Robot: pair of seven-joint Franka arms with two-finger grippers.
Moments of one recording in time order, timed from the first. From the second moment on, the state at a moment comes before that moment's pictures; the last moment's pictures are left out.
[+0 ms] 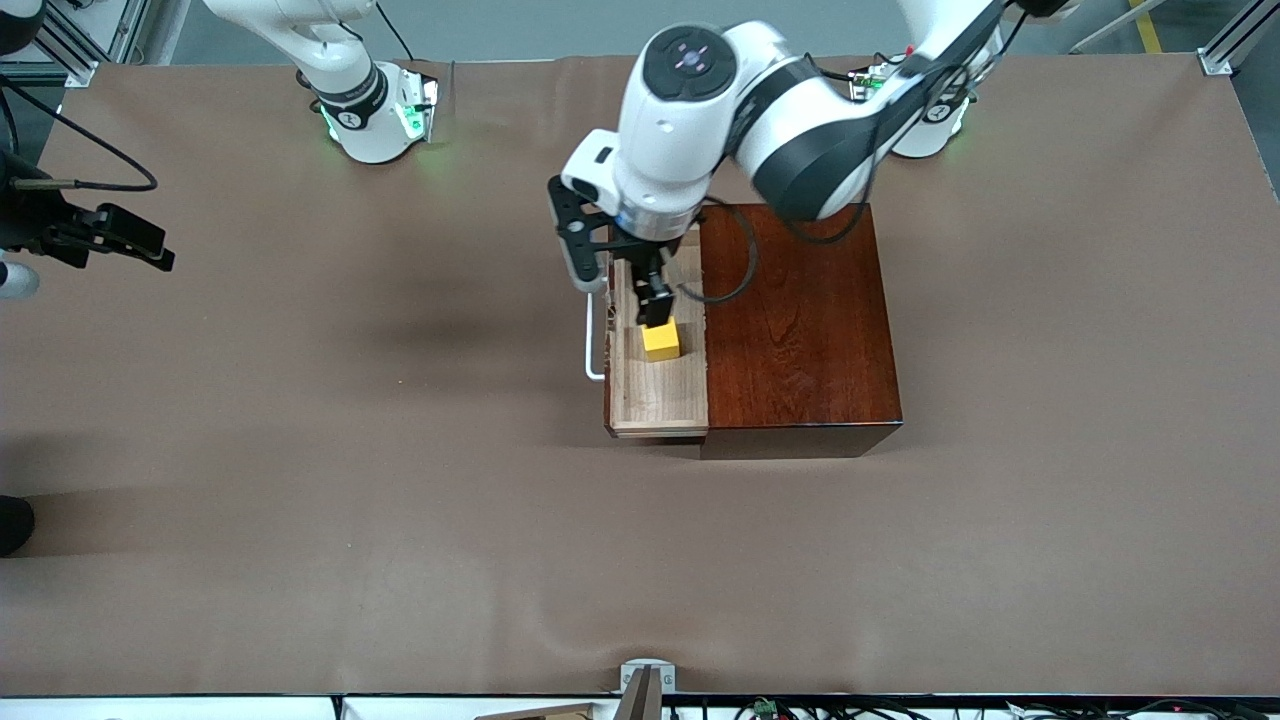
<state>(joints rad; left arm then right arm) -0.35 0.59 -0.65 -1.26 0.26 1.92 0.36 0.01 0.00 -0.04 -1.55 0.01 1.46 0.02</state>
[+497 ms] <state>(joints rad) -0.42 0.73 -0.59 -1.24 0.26 2.17 0.40 0.01 0.00 -0.04 -1.51 0.02 1.44 -0.01</state>
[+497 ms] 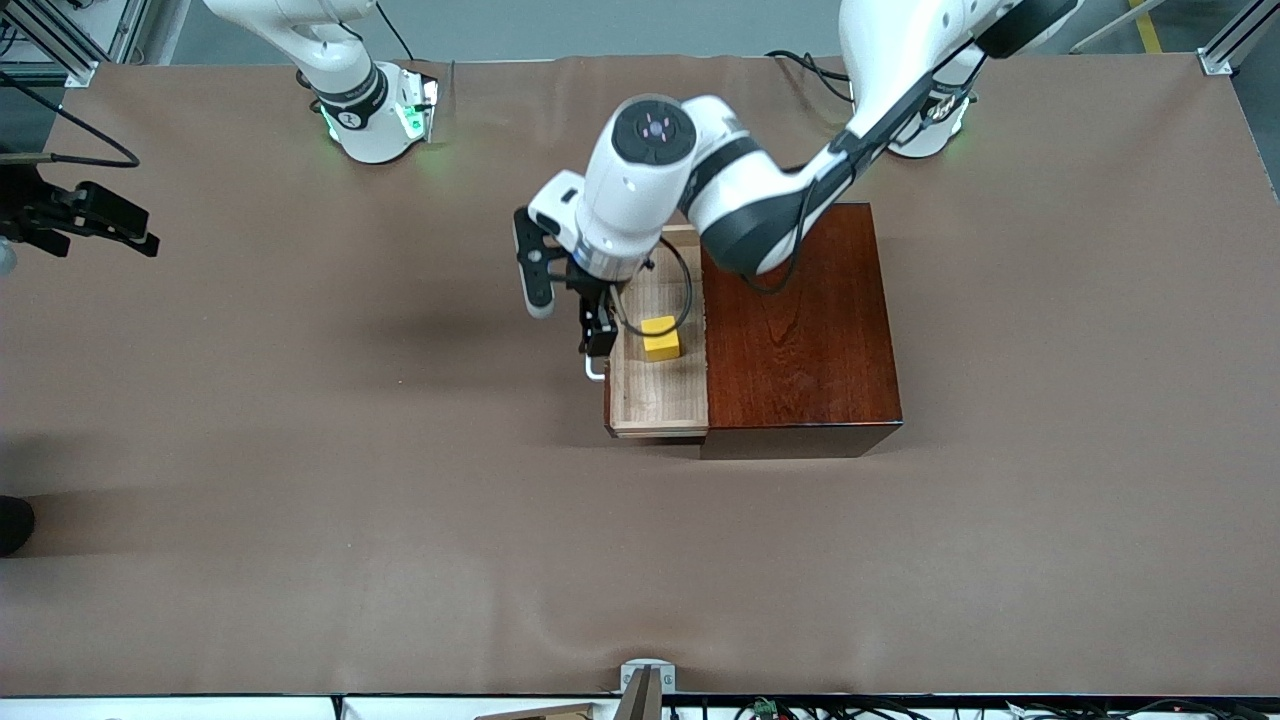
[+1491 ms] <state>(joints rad) -0.57 0.82 -0.45 -1.23 0.26 2.26 0.47 0.01 0.01 -0.04 -1.50 0.02 1.44 -0.01</state>
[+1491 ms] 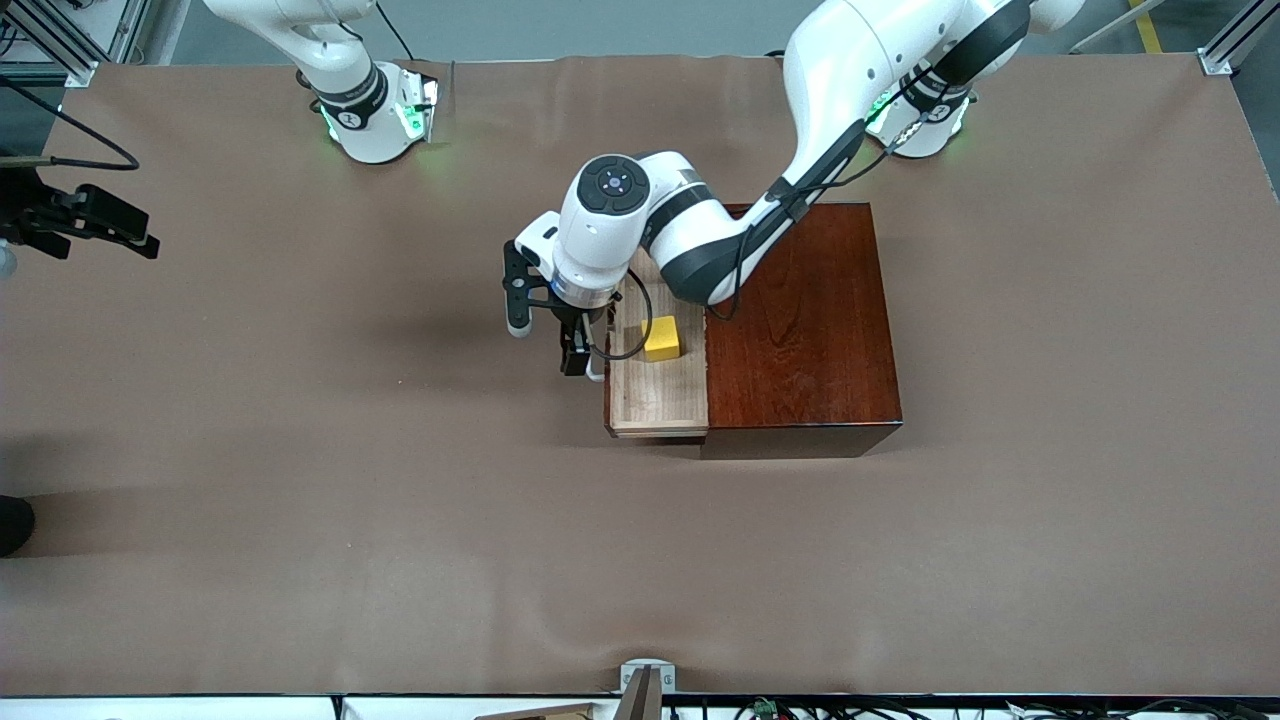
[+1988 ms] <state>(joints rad) -0.57 0.83 -0.45 -1.23 0.26 2.12 0.49 0.01 0.01 -0.04 -1.50 0.02 1.43 -0.01</state>
